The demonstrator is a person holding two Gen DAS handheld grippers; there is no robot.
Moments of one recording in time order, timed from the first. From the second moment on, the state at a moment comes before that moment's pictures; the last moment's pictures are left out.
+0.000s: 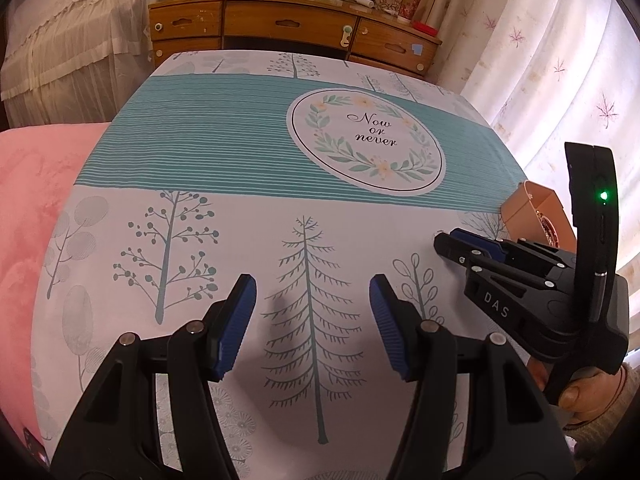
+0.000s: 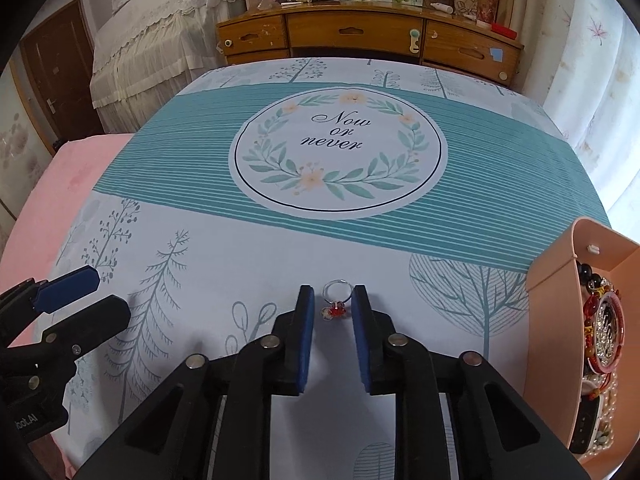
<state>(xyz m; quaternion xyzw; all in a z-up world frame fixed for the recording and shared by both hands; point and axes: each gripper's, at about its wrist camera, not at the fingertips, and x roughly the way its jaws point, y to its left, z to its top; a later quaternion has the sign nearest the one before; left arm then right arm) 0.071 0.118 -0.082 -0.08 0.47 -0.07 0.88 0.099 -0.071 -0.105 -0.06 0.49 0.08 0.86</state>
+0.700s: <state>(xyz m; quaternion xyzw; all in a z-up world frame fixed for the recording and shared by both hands) 0.067 0.012 -0.025 0.01 0.42 -0.16 0.89 0.028 -0.173 -0.013 0.04 0.43 0.05 0.90</state>
